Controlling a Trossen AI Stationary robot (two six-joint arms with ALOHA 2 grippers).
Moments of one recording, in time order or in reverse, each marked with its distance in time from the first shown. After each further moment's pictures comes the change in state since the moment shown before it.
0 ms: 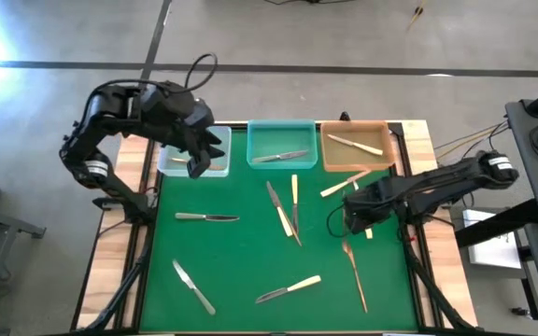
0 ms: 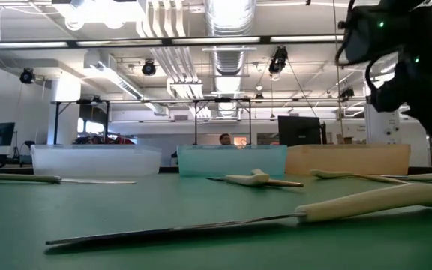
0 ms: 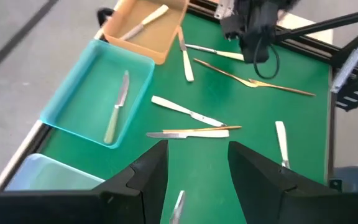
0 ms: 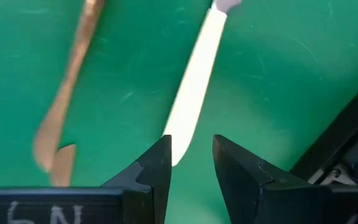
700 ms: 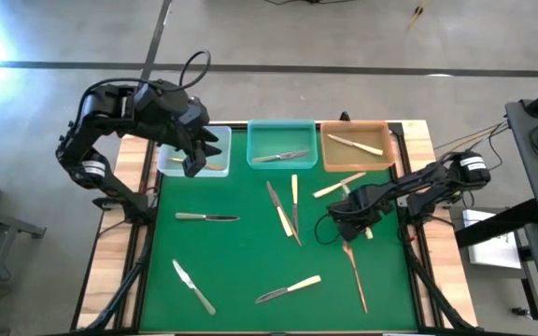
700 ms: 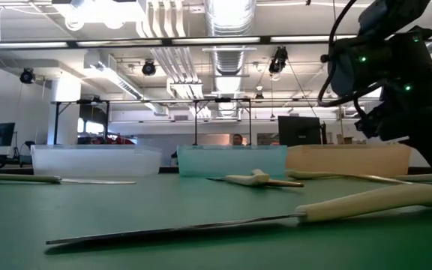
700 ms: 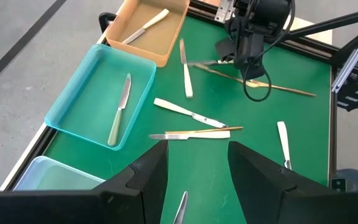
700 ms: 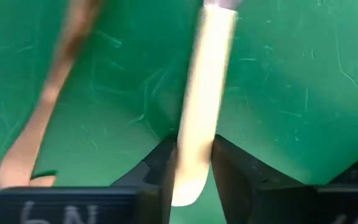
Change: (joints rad) left arm 0.000 -0.016 -0.003 0.000 -0.010 0.017; right arm -0.001 0.364 -0.003 0.134 -0.003 -0.184
